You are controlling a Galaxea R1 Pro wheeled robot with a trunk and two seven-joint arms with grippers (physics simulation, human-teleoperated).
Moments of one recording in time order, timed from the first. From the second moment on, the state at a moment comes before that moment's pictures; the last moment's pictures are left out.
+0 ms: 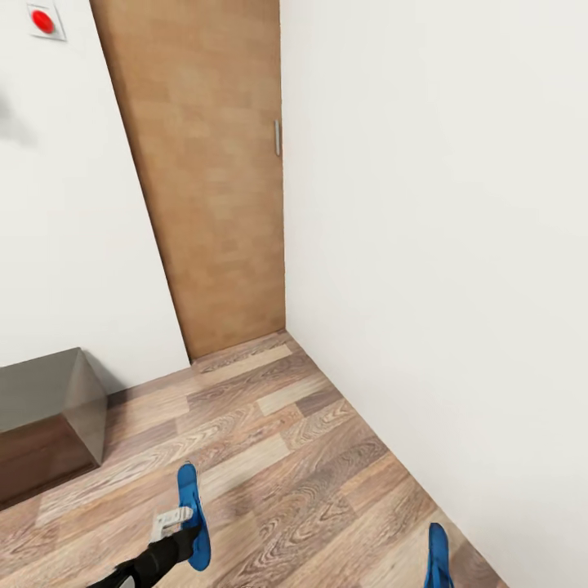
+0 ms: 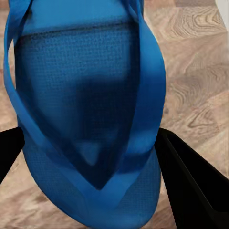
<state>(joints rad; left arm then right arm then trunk) -0.50 0.12 0.24 -0.12 0.16 -0.12 -0.52 -0.22 -0.31 -0.14 -0.37 -0.49 0.34 0.68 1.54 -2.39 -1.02</state>
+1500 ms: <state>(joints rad) -0.50 0.05 0.10 -0.06 0.17 -0.17 -0.41 -0.22 -0.21 -0.15 -0.36 -0.09 0.12 0.67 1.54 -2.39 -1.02</state>
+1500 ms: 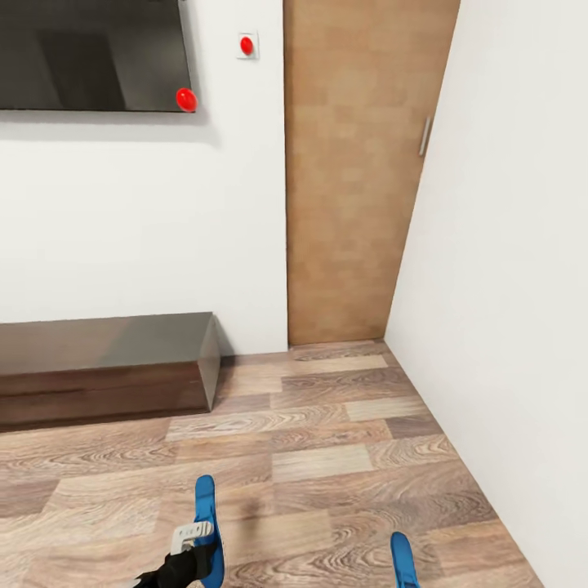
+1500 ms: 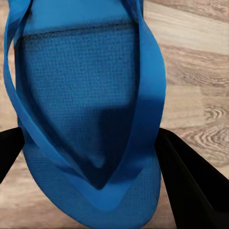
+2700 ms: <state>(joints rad) -0.50 0.05 0.10 -0.06 0.17 -0.17 -0.41 -0.22 -0.21 -0.15 -0.36 -0.09 0.12 0.67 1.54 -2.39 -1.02</state>
